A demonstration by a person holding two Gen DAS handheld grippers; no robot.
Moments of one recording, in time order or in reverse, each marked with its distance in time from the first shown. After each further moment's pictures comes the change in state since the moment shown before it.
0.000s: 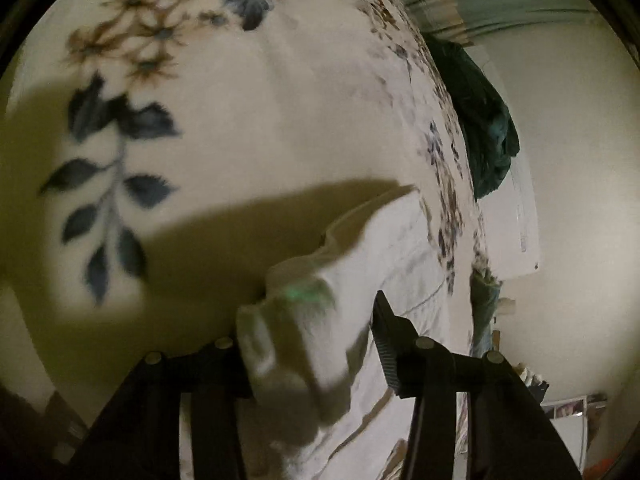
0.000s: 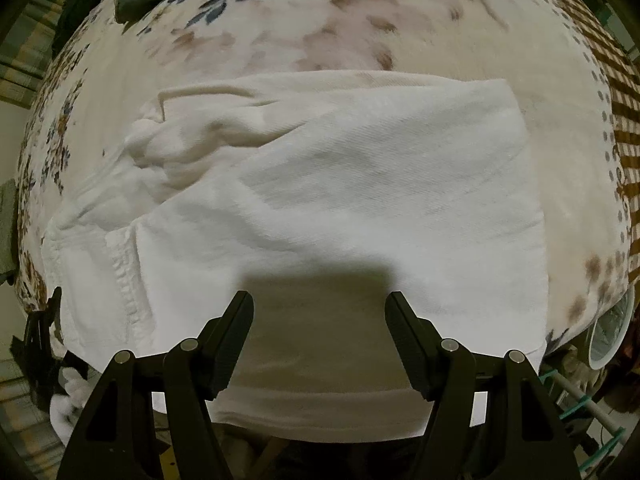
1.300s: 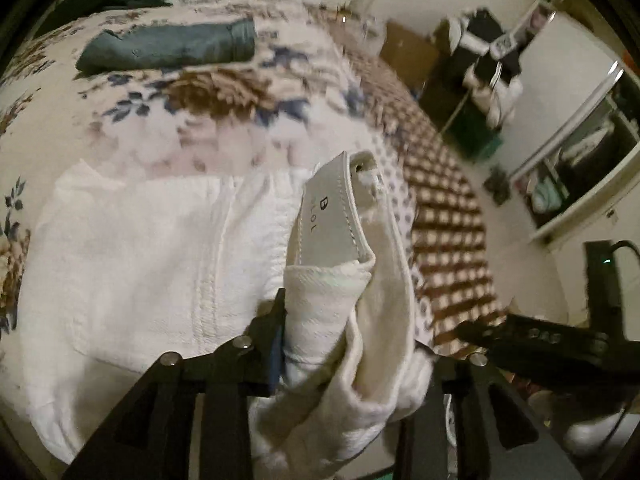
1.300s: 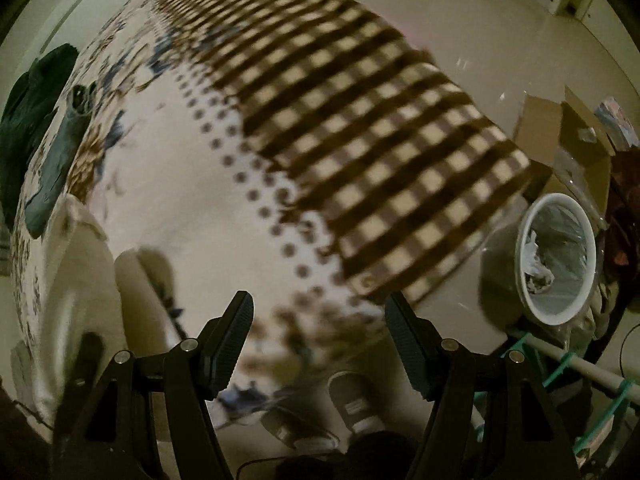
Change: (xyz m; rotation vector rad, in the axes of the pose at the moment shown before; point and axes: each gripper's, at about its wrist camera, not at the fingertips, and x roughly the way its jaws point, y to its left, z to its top) left arm 0.029 -0.280 -0.468 1.132 0.496 0.014; right arm -0.110 -0.346 -0.023 0.453 -0.181 -0.019
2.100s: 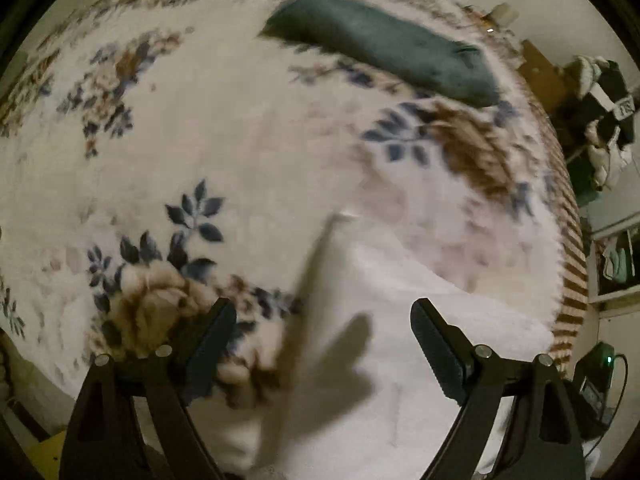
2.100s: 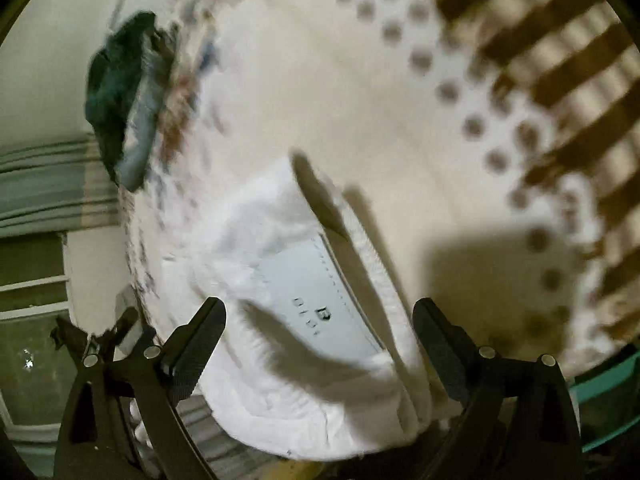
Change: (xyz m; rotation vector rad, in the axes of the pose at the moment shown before) left arm -0.025 0.225 0.078 -0.291 0.127 0.250; right arm 0.107 0.098 0.006 -0.058 0.326 0.492
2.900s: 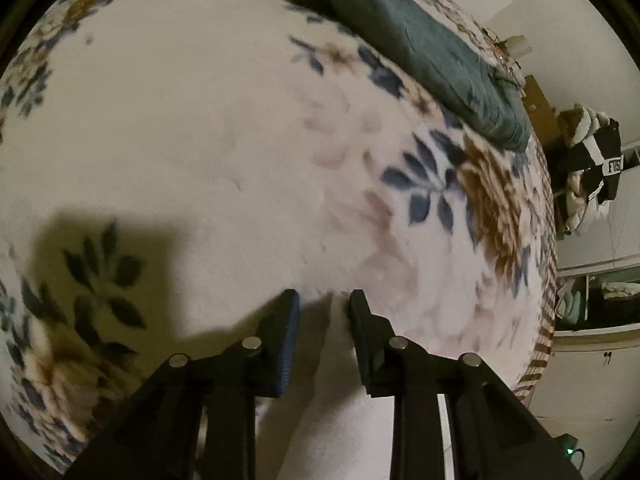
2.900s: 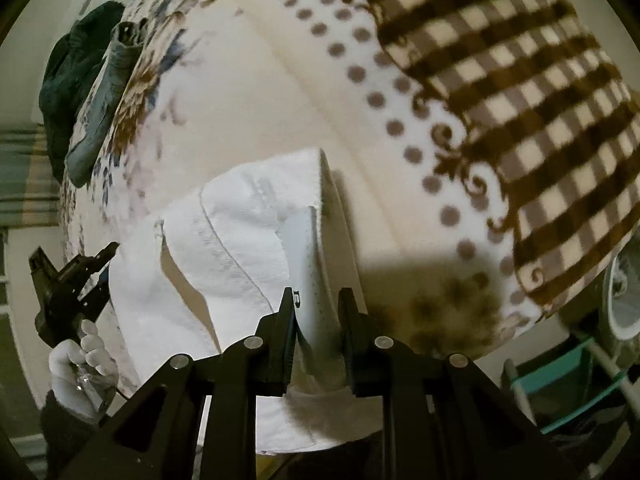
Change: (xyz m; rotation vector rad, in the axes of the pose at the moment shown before) left arm 0.059 0.016 0.054 -0.162 0.037 -0.189; right arm -0.022 0.011 -0.019 -0.013 -0.083 -0.253
